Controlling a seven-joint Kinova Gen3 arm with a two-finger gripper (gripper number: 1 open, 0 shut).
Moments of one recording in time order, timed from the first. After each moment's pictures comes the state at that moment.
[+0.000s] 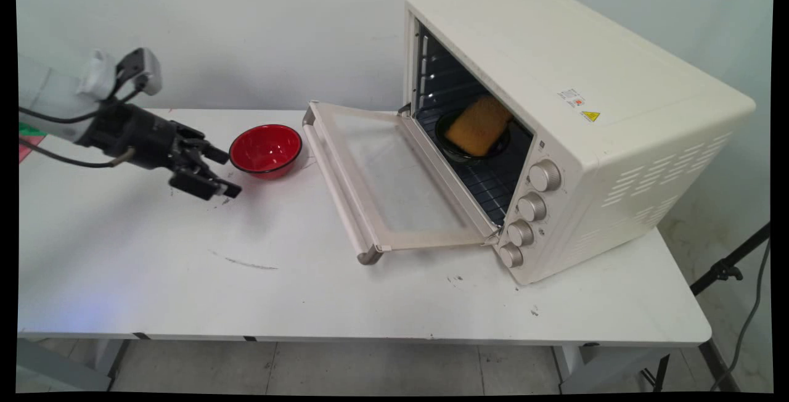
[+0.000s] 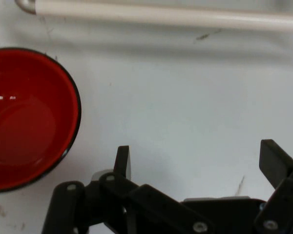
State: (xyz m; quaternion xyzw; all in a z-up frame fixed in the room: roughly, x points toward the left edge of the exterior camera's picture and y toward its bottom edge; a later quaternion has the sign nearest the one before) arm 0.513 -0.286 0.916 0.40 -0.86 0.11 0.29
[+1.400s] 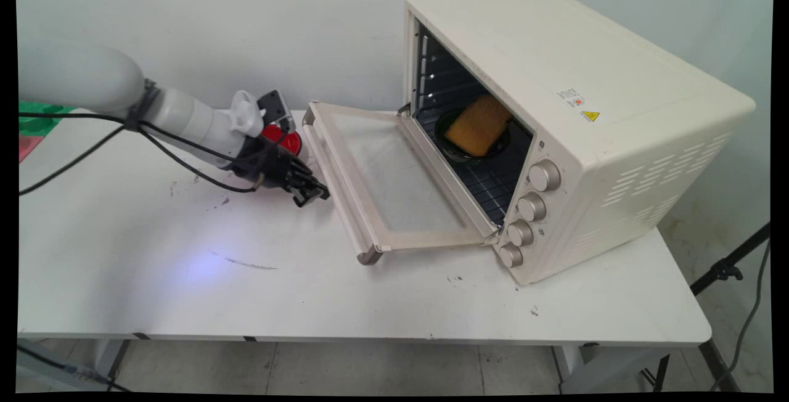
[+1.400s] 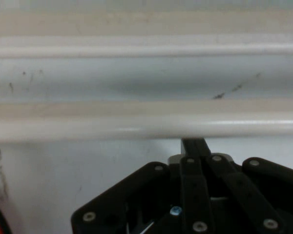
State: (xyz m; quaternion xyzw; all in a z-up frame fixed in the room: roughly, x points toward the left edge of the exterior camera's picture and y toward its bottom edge) arm 0.404 -0.376 0.828 0.36 -0.88 0.12 0.28
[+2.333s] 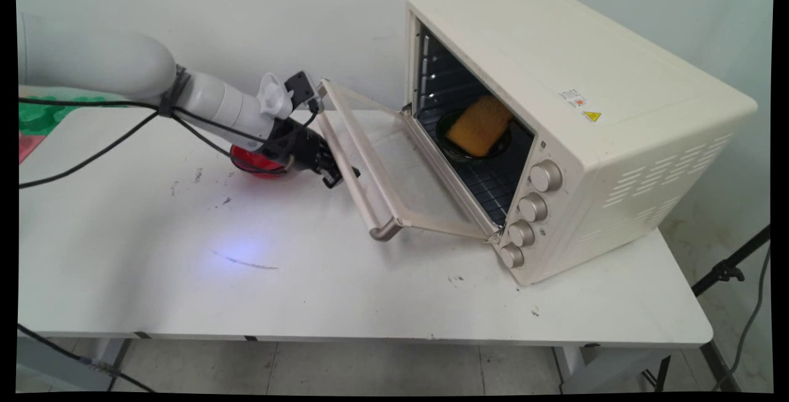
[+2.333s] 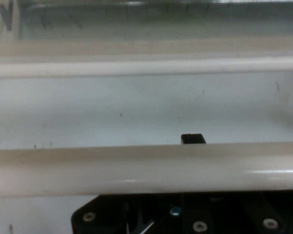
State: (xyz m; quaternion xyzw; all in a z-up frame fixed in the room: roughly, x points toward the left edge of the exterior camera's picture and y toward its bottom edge) arm 0.371 -0.406 0.844 0.35 -0.87 0.14 0.31
